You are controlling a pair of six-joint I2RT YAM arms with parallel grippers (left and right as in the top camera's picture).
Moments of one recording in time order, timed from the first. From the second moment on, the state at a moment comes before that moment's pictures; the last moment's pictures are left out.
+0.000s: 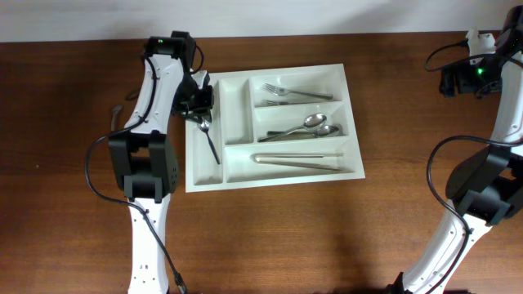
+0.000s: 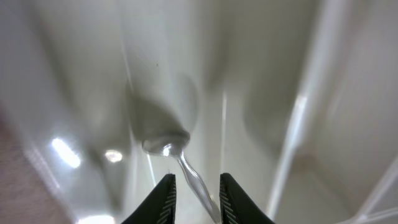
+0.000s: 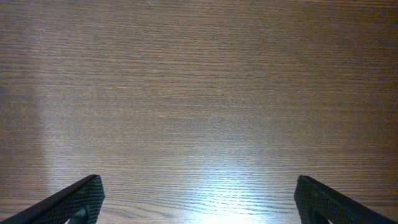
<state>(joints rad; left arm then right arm) -0.11 2.58 2.48 -1.52 0.24 -0.11 -0.42 2.29 2.37 -1.31 -0.06 -0.45</state>
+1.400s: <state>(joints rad) 0.26 2.57 2.46 -1.41 -0.03 0.31 -0.42 2.29 2.37 -1.31 -0.06 -0.45</state>
